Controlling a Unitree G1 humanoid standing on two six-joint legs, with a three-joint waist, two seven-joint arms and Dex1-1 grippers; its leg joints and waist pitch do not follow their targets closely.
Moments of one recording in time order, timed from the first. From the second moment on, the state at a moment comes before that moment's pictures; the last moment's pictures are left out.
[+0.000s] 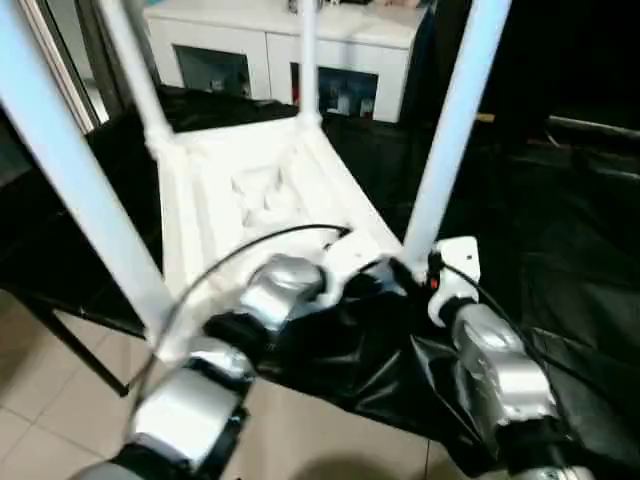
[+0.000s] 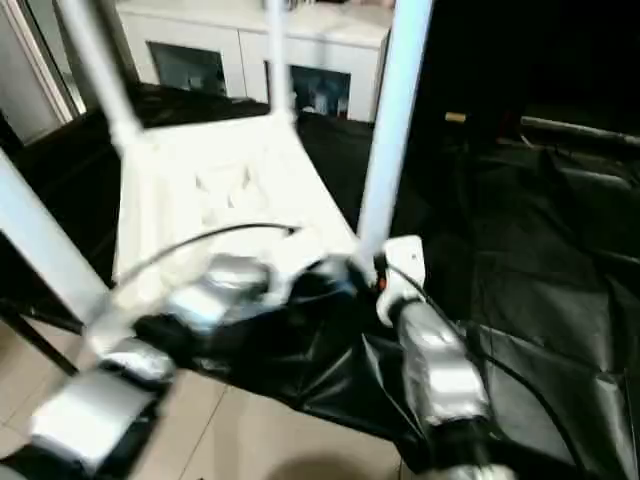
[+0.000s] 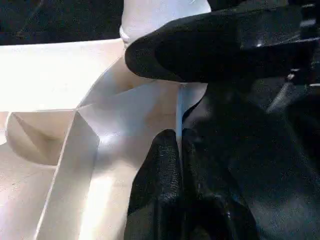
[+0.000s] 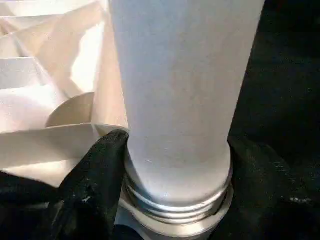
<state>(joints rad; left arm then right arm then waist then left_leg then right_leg) -0.84 -0.03 -0.28 1.02 0.16 0.06 -0.70 -0.32 -0.08 -0.02 0.36 0.06 0.20 0.19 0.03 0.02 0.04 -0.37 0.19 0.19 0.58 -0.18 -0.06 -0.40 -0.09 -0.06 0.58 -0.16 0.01</state>
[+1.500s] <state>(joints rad) -0.65 0.27 -0.28 0.71 0.07 0.04 -1.26 -0.27 -0.35 0.16 0.27 0.18 0.17 0.90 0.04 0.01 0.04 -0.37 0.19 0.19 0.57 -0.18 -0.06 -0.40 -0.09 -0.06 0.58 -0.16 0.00</state>
